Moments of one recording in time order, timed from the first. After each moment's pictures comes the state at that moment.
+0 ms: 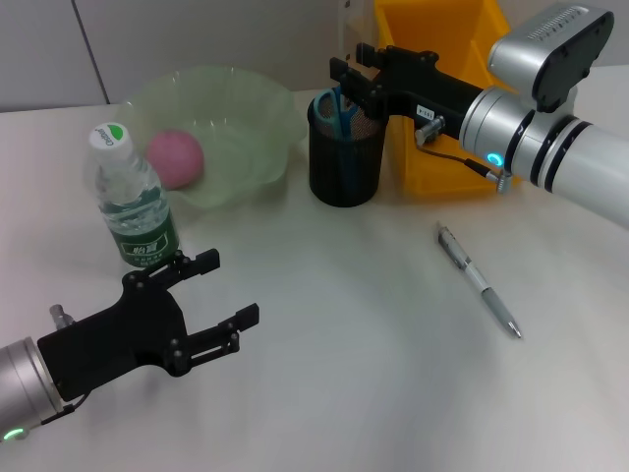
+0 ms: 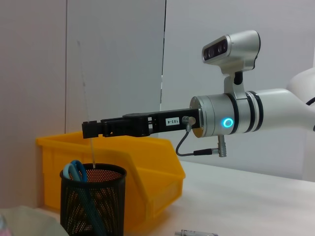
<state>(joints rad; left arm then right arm) -0.35 -2.07 1.15 0.38 1.35 1.46 -0.81 0.82 2.09 -0.79 -0.17 -1.27 -0.93 0.83</state>
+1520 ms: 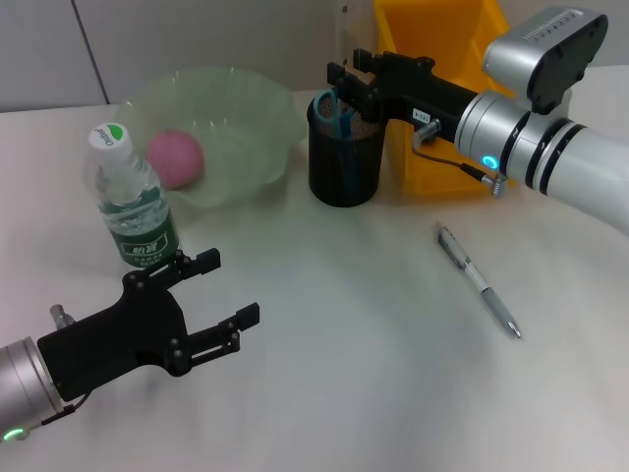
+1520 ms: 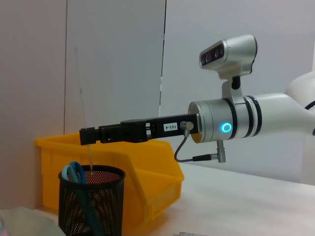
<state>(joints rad) -0.36 -2.07 1.16 0.38 1.35 1.46 -0.81 0.83 2.09 -0.79 -0.15 -1.27 -0.91 0.85</state>
